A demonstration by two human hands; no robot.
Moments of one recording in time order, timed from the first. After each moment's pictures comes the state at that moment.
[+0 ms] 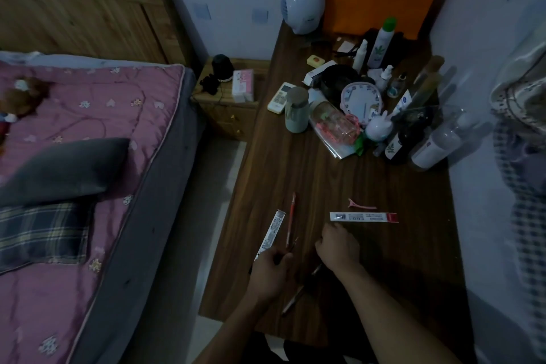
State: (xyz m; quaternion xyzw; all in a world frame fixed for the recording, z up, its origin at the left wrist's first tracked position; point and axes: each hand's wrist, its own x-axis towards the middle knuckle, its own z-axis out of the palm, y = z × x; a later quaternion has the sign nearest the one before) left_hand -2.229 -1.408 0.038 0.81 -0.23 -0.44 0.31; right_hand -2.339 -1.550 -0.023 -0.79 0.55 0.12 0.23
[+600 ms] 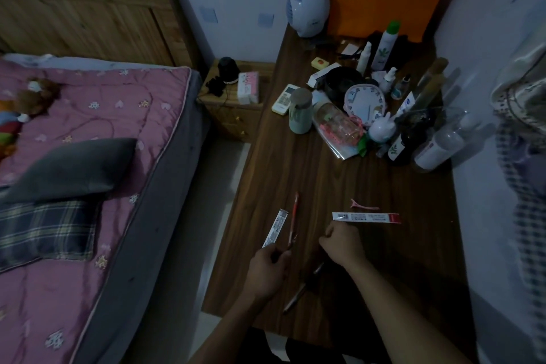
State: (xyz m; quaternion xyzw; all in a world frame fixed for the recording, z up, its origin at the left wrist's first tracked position) left_hand -2.221 -1.400 0.053 0.80 -0.23 -0.45 0.31; right_hand -2.346 -1.559 0.003 -0.72 0.57 0.07 0.38
